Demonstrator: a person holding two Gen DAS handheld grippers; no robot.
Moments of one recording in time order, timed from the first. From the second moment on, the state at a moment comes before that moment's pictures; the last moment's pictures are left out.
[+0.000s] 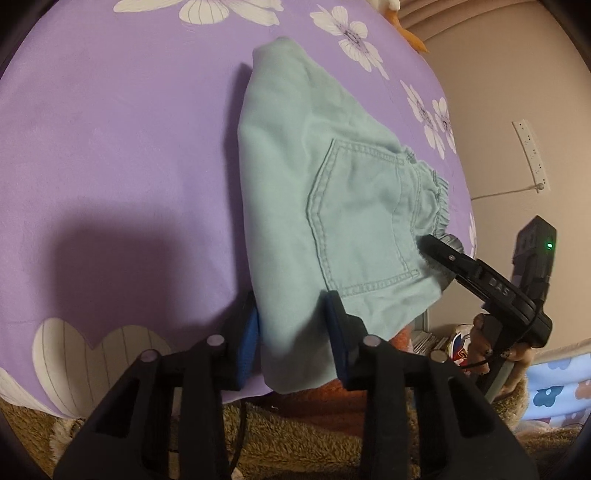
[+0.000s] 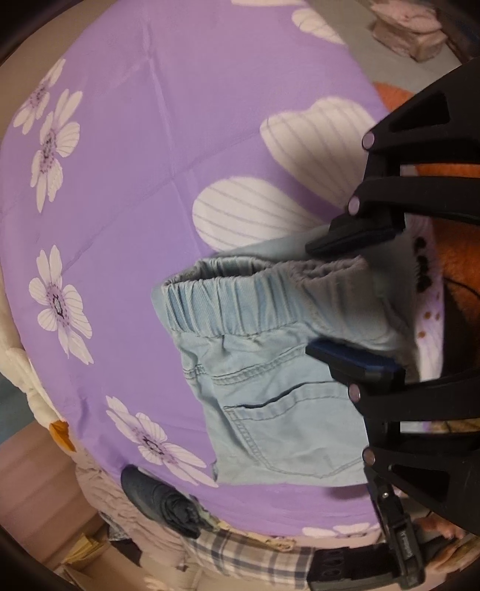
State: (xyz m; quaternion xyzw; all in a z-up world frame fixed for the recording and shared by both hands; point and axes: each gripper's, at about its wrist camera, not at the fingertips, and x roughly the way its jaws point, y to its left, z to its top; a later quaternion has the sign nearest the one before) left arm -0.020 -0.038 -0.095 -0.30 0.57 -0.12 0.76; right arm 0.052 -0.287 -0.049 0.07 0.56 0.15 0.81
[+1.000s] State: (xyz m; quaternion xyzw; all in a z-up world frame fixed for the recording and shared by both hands) left arm -0.013 -0.049 -0.096 -0.27 0.60 -0.11 0.75; right arm 0.046 -0.282 -0.061 0.05 0.57 0.15 0.80
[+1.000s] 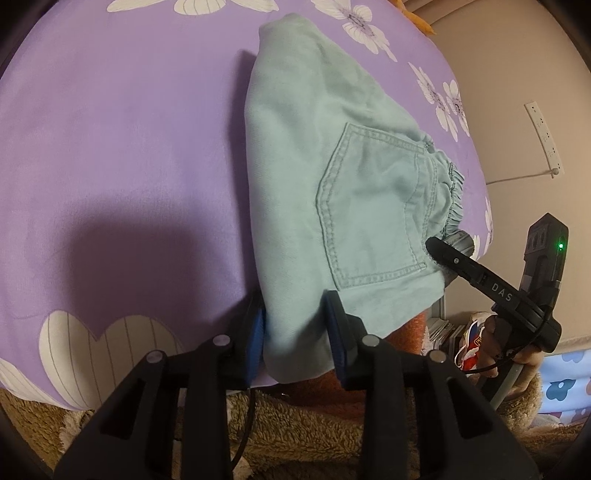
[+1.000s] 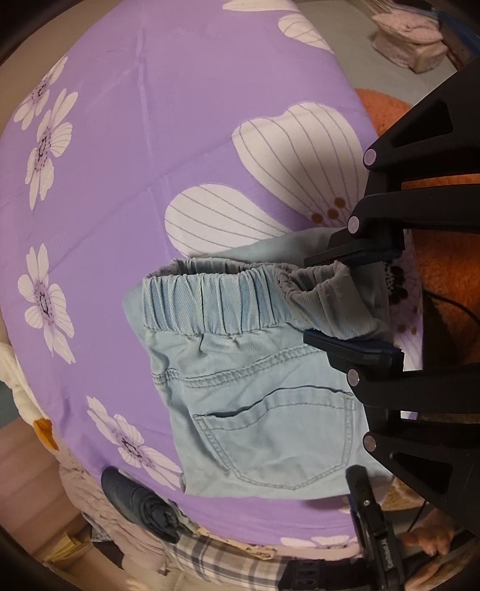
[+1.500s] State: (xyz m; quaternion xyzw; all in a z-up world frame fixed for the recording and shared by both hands) left arm -0.014 -0.052 -0.093 -0.26 0.60 -0.11 0.75; right arm 0.047 -0.283 -0.061 0.06 0.57 0.15 0.80
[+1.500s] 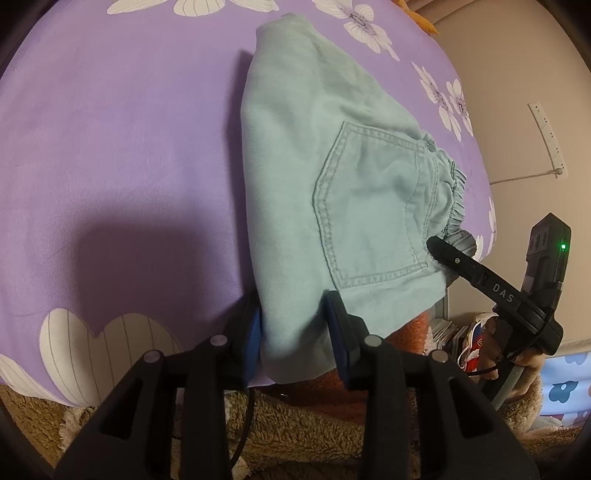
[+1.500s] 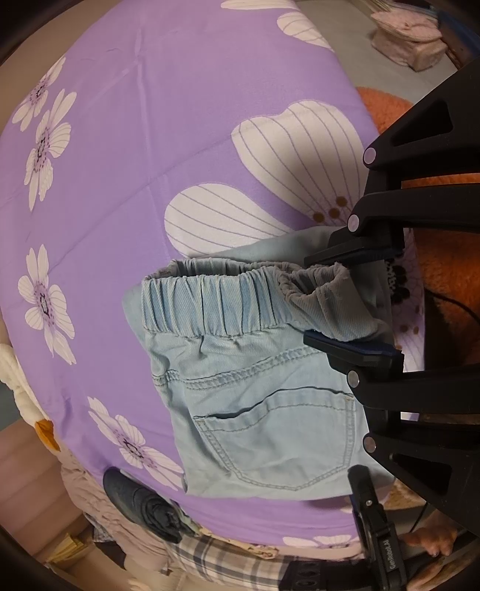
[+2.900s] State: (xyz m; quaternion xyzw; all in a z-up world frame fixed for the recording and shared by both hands) left arm -0.008 -0.059 -0.072 -0.20 0.57 -0.06 0.79; right arm 0.048 -0.283 -0.054 0.04 0.57 0.14 0.81
